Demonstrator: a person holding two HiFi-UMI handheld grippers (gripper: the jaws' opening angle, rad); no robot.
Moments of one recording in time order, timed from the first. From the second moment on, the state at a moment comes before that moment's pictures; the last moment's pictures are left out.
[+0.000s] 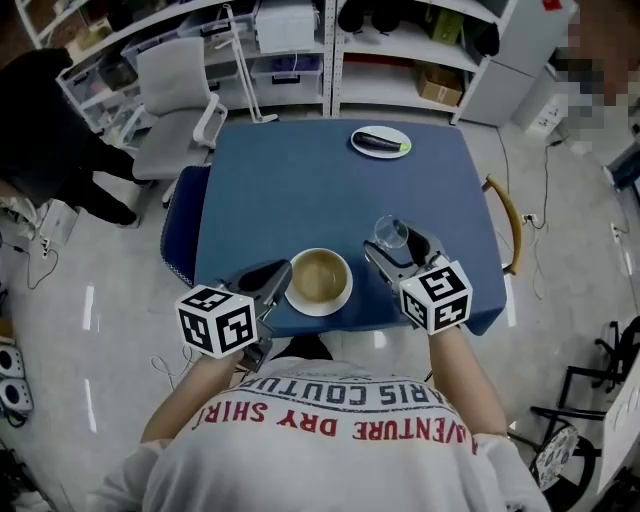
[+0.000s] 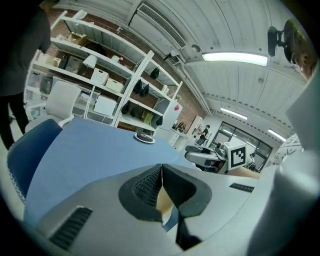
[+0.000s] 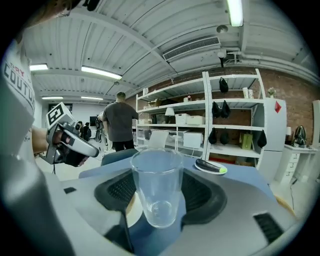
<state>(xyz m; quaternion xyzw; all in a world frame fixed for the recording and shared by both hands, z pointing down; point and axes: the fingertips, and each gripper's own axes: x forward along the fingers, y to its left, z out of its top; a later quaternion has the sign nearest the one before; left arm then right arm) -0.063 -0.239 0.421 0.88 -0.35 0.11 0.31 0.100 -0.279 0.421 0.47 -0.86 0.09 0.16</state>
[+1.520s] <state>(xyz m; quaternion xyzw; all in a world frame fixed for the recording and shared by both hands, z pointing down) -0.040 -0.228 0.445 0.88 -0.34 0.15 0.31 0.186 -0.257 0.456 0.56 -0.81 0.13 0.09</state>
